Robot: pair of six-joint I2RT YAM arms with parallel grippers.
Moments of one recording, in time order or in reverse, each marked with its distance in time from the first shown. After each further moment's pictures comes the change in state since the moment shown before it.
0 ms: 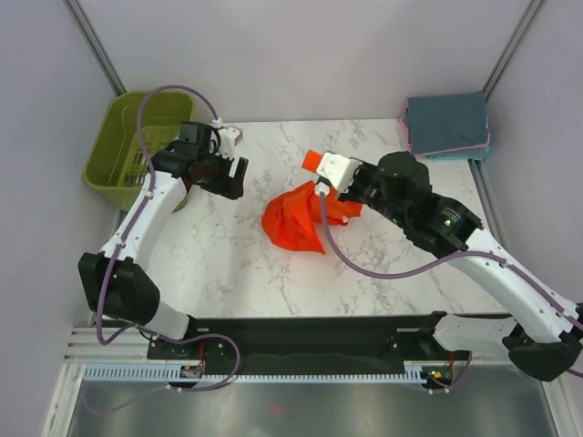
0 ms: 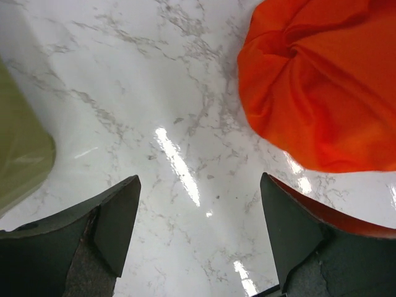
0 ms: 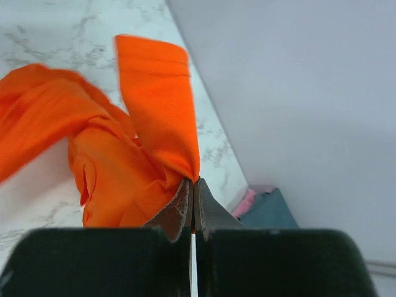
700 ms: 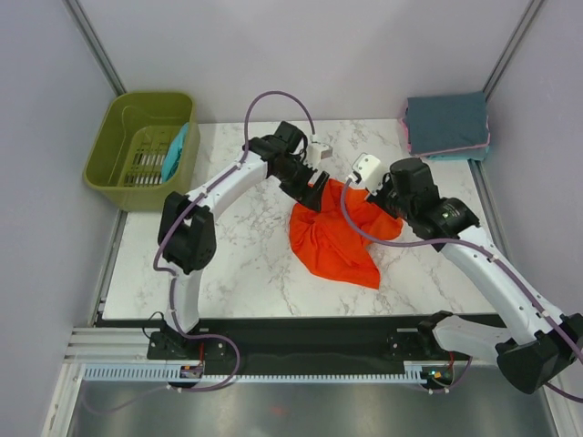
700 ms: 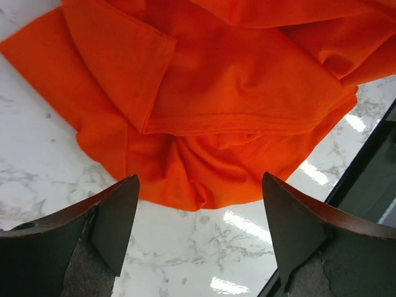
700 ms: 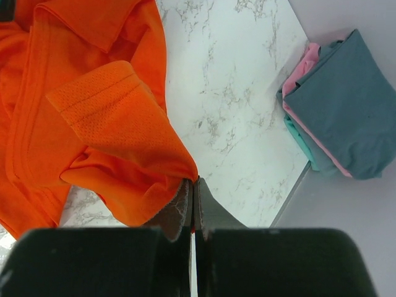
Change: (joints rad) left arm -0.358 0.544 0.383 -0.014 0.288 -0.029; right arm -0.310 -0.060 -0.227 -0.131 -0.003 0.170
